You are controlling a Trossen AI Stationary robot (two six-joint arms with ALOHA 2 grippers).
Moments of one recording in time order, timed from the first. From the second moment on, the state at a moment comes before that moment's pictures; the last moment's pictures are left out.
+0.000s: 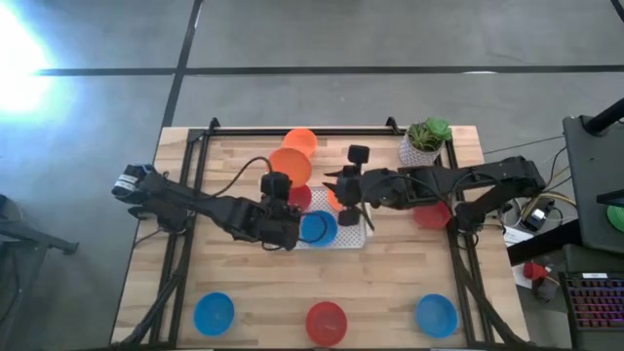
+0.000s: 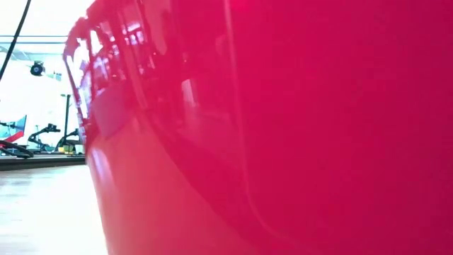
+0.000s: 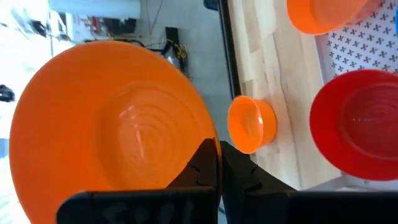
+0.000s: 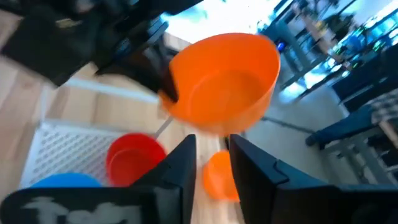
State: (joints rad) left arm -0.29 1.58 1.37 -0.88 -1.13 0.36; right arm 0.15 1.49 1.45 -0.45 0.55 -0.32
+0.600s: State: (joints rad) left arm -0.32 1.58 1.37 -0.88 -1.27 0.47; right arm 0.08 1.53 1.45 -0.23 0.54 -0.38
